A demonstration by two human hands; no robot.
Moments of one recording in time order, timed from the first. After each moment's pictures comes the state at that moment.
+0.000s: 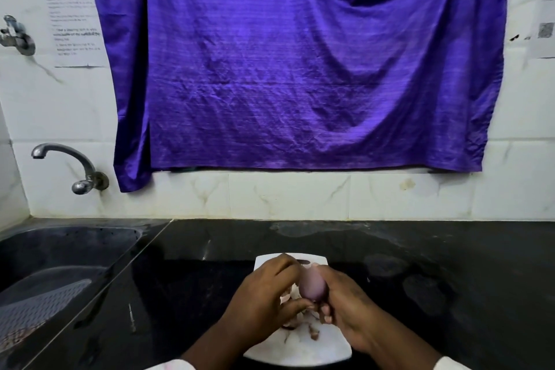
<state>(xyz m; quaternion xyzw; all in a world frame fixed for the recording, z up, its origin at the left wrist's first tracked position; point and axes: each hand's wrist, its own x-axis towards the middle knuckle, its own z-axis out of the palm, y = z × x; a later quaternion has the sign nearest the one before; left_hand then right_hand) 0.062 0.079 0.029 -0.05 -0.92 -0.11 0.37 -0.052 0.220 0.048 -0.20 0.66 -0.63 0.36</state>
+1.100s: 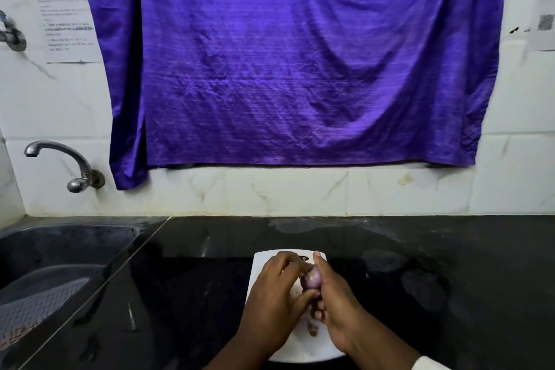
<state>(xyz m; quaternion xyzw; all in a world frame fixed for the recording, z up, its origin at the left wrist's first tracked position) 0.044 0.099 0.006 0.03 -0.90 -0.19 0.40 -0.037 0.209 0.043 -0.10 0.60 -0.71 0.35</state>
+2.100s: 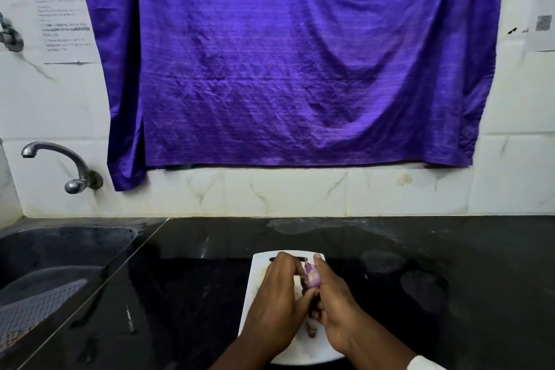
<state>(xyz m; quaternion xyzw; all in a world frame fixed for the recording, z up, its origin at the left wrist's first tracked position) 0.035 0.104 0.000 0.06 -0.88 -0.25 0.39 -0.041 0.202 0.038 -0.08 0.60 -0.72 0.34</state>
